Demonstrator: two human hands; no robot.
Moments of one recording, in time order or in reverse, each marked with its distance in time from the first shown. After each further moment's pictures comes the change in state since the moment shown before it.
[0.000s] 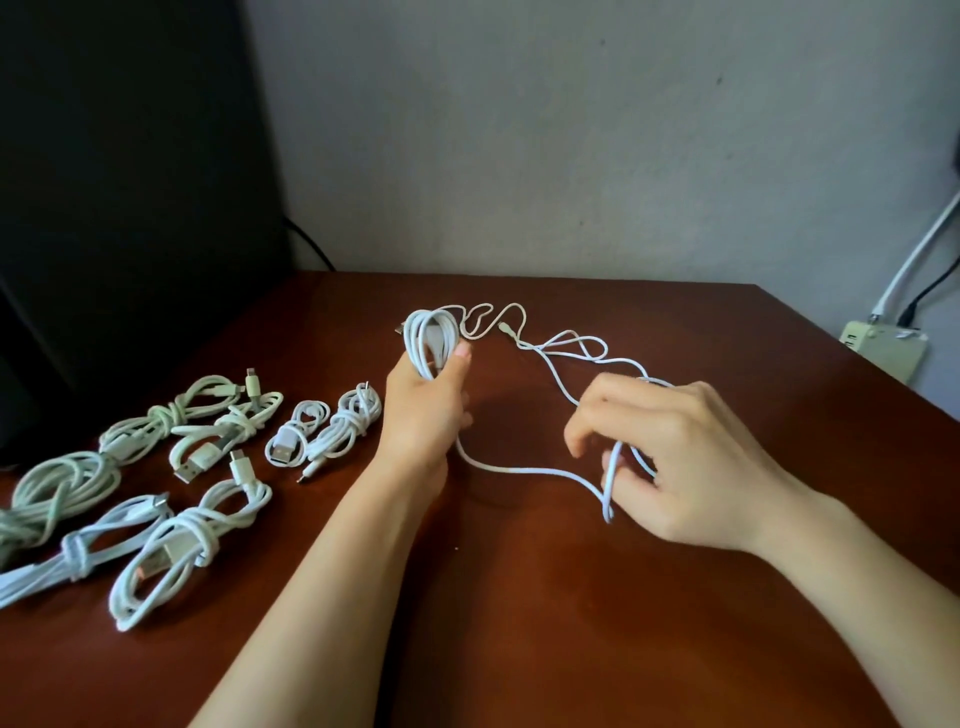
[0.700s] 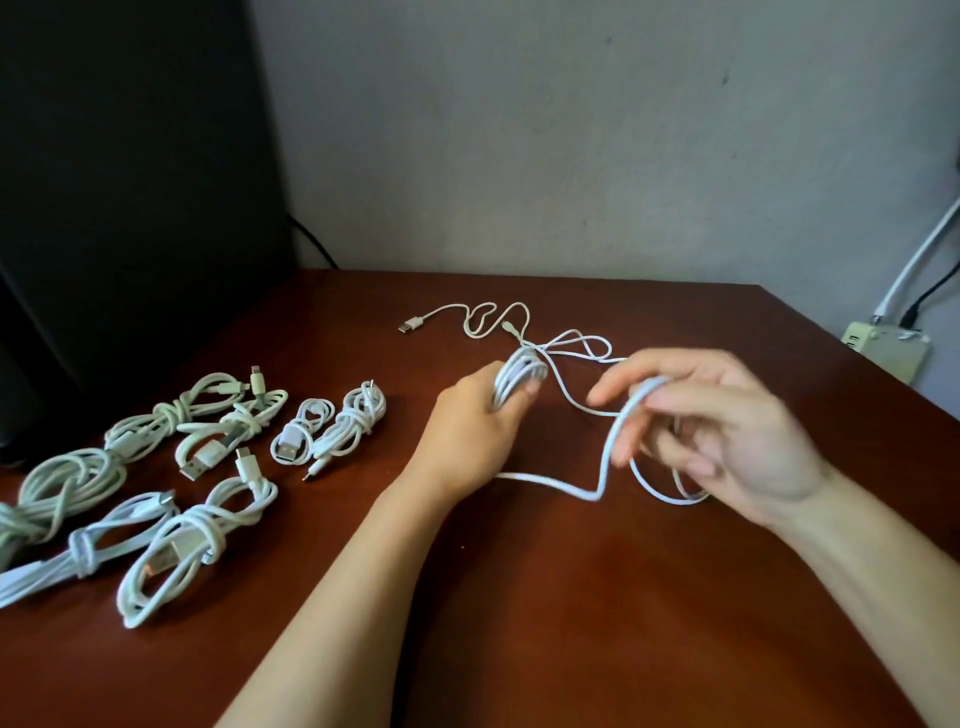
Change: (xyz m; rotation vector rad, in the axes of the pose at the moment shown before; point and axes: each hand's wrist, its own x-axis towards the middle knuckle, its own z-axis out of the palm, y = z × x) left_hand -0.007 -0.007 0.002 0.688 -0.329 0.250; right_hand 0.009 0.007 -0.004 1.250 0.046 0.320
